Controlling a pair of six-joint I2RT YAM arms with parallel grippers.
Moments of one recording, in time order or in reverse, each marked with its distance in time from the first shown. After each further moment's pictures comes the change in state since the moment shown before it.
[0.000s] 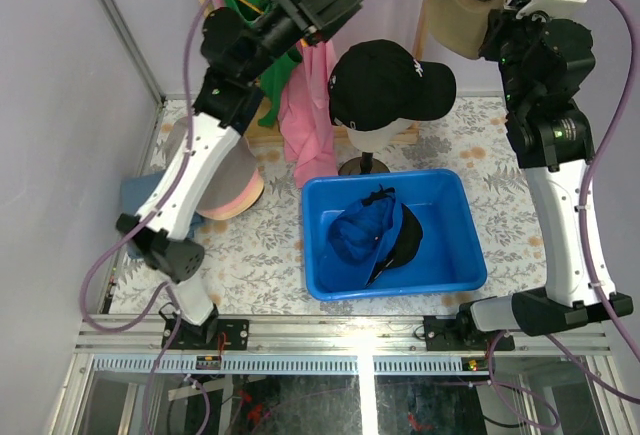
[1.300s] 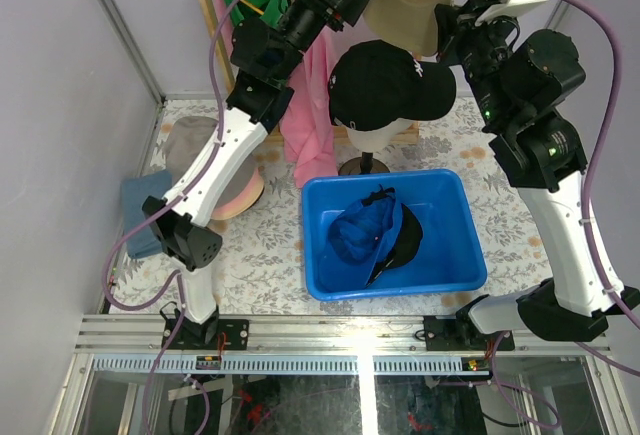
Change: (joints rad) left arm -0.109 0.166 0.130 0.235 -0.219 -0.181; right arm 0.335 0.002 0.122 0.006 0.005 -0.096
